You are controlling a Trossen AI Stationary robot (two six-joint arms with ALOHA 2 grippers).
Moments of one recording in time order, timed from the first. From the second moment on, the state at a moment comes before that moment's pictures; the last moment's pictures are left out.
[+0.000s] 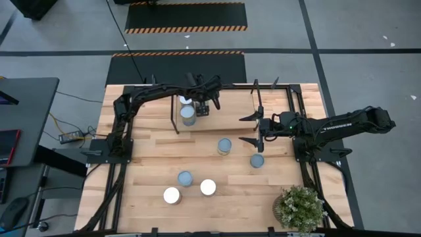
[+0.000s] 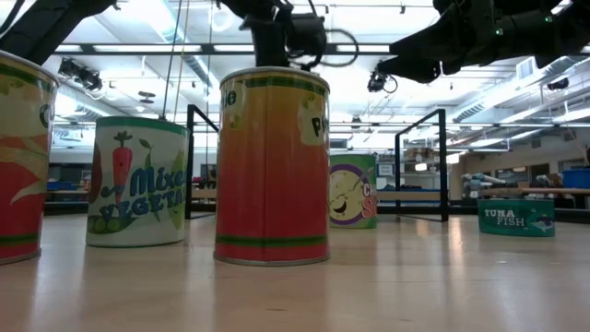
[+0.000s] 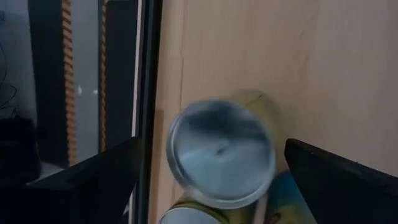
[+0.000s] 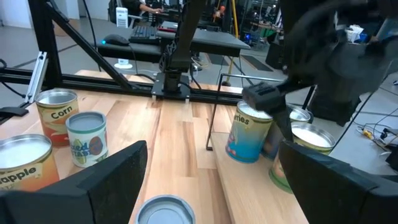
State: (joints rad) left arm 0.36 2.05 1.93 -1.11 -0.35 0.33; right arm -0.04 0.92 0.39 0.42 0.05 -0.15
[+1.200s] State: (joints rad) left arm -0.27 2.05 2.09 -1.52 -0.09 -0.37; right arm -0.04 0.92 0.39 0.42 0.05 -0.15
